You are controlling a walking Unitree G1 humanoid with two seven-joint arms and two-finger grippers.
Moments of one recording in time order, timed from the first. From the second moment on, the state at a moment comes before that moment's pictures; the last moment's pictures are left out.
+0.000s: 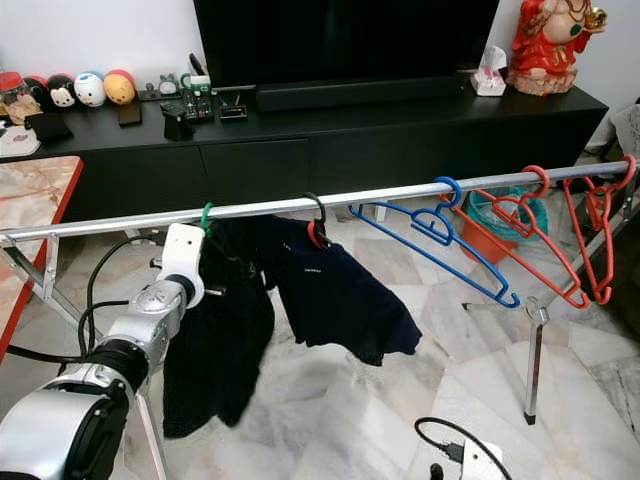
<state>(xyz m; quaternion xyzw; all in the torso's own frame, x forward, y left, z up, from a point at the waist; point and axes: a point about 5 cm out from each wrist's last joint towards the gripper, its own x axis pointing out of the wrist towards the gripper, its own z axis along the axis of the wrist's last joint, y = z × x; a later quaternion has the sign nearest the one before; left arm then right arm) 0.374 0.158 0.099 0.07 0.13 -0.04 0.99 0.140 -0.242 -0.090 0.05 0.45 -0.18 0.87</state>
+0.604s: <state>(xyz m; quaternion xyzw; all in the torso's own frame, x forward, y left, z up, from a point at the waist) 0.373 0.163 0.098 0.06 0.13 -0.04 0.99 0.138 -0.243 -0.090 0.05 0.45 -0.18 0.87</state>
